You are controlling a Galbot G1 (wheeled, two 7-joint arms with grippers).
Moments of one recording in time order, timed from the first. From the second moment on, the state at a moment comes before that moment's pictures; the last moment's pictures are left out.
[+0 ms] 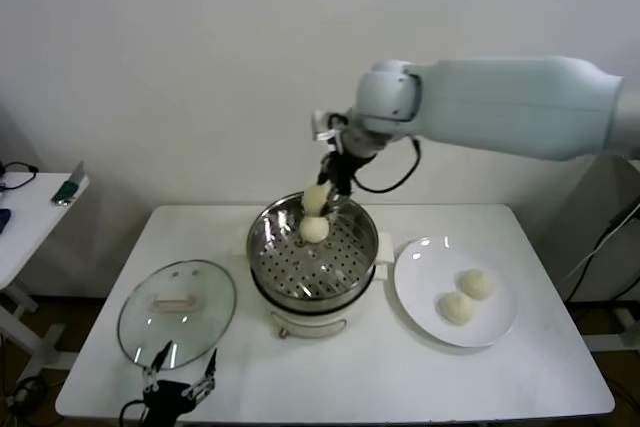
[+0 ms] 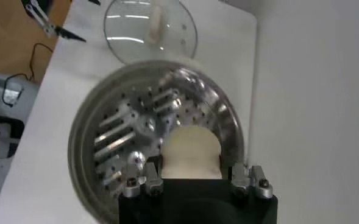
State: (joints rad) left arm 1.84 -1.42 -0.67 -2.00 -0.04 -0.05 0.09; right arm 0.91 1.28 -1.61 1.41 0.99 -0.52 -0.71
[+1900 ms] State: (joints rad) left arm 1.83 -1.44 -0.67 -2.01 -0.03 -0.05 0.10; right arm 1.01 0.81 -1.86 1.50 0.69 -0.31 -0.93
